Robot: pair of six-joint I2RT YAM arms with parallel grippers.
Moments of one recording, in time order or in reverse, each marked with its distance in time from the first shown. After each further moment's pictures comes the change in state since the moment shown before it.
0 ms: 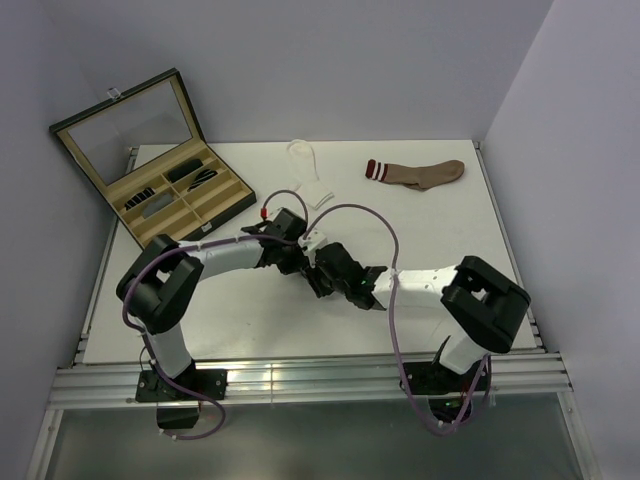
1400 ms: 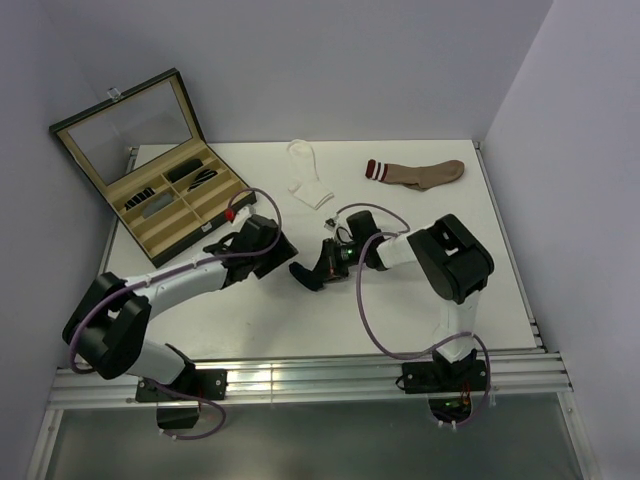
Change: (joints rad) left arm 0.051 -0.335 -0.238 0.092 -0.122 -0.058; right arm -0.414 0.344 0.148 0.039 -0.959 0.483
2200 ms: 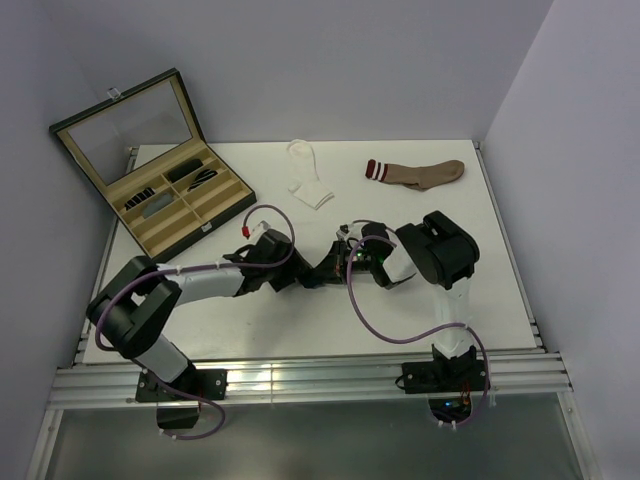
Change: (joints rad) left arm -0.076 0.138 -0.073 0.197 0.080 -0.131; right arm -0.065 0.174 -0.177 0.687 -0.145 0.611
